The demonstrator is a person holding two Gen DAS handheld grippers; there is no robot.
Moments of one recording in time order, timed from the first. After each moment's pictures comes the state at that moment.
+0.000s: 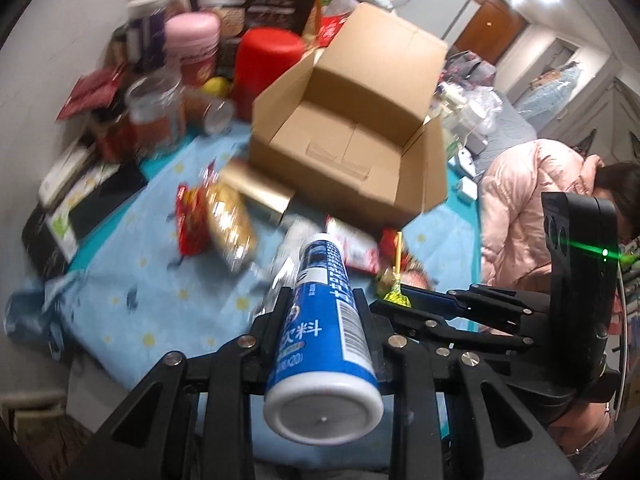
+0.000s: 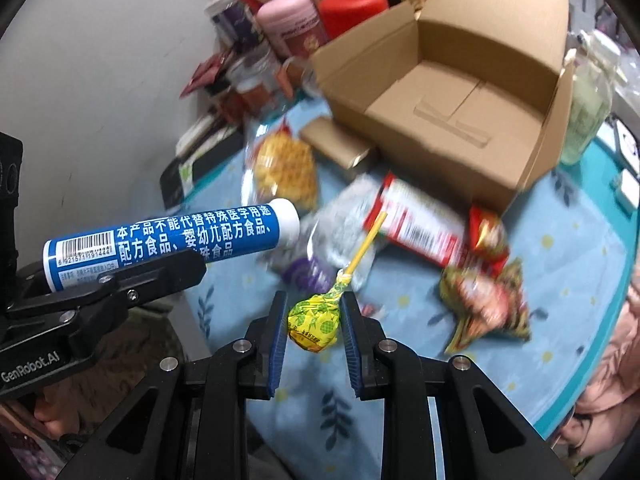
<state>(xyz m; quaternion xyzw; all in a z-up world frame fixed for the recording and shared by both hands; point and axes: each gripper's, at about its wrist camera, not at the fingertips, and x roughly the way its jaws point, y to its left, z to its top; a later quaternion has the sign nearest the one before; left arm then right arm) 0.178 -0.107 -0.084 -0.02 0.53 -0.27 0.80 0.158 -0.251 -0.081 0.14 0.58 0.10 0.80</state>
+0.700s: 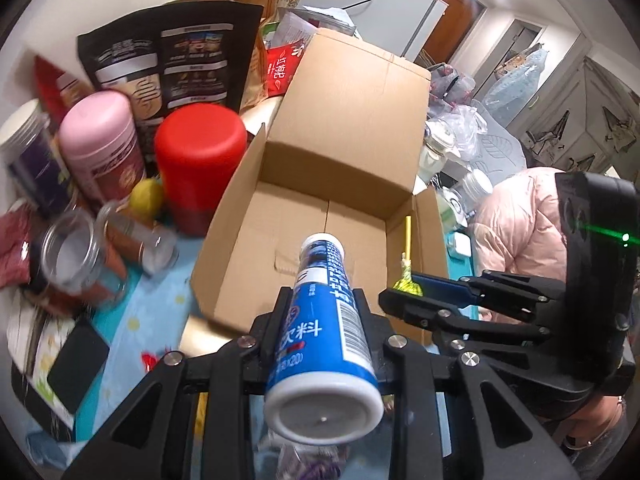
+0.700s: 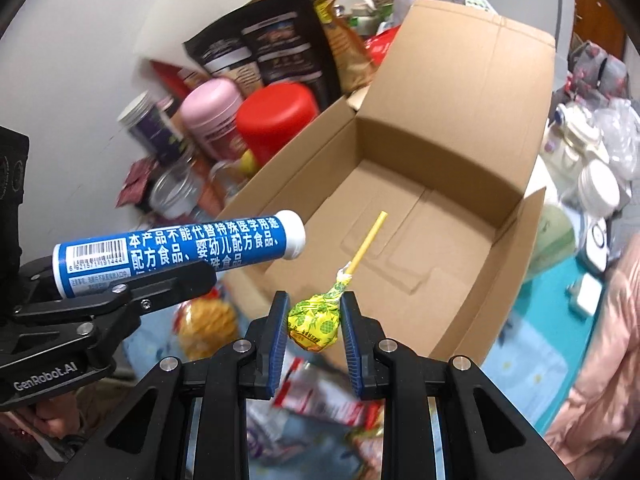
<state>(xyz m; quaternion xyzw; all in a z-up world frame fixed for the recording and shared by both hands) 0.334 -0.188 -0.072 0.02 0.50 -0.35 0.79 0.291 -0.329 -0.055 0.12 0.55 0.02 0.83</state>
